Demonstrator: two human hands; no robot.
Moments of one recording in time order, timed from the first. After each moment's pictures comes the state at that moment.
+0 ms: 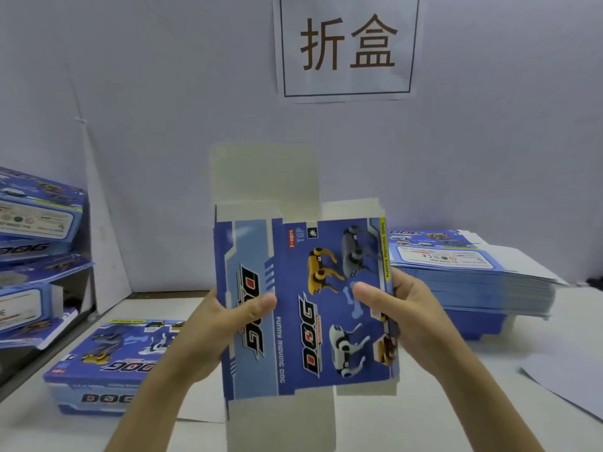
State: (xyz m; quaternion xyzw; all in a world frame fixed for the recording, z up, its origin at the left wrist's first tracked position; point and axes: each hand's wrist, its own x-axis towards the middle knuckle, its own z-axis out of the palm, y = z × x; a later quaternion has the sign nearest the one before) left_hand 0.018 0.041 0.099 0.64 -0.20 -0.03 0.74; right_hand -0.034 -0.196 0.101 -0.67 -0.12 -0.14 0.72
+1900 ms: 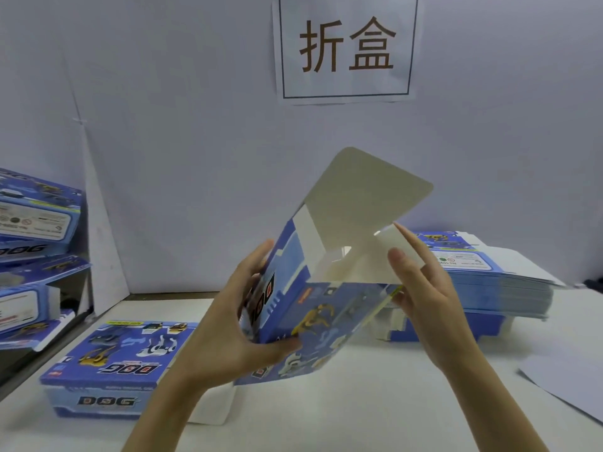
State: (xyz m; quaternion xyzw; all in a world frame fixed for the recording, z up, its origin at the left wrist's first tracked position) left_hand 0.007 0.040 0.099 0.72 -0.41 0.11 0.55; right_hand -0.039 -0.198 0.113 -0.64 -0.13 -0.29 0.70
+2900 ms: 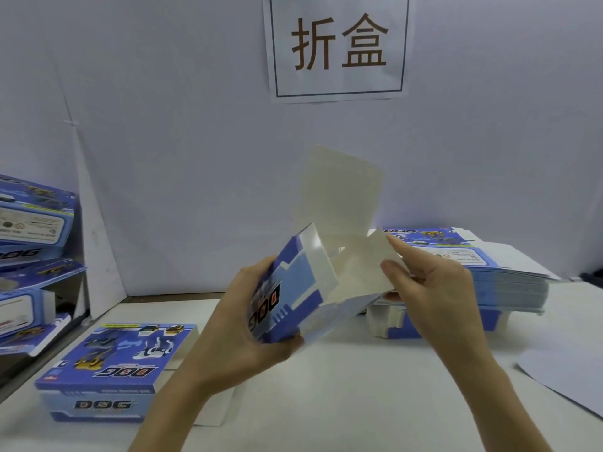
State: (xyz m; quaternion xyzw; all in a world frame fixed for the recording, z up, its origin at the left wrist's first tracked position) left_hand 0.004 0.027 0.095 0.76 -0.39 0.16 0.50; right_hand -0.045 -0.206 0.118 -0.78 -0.01 -0.44 0.44
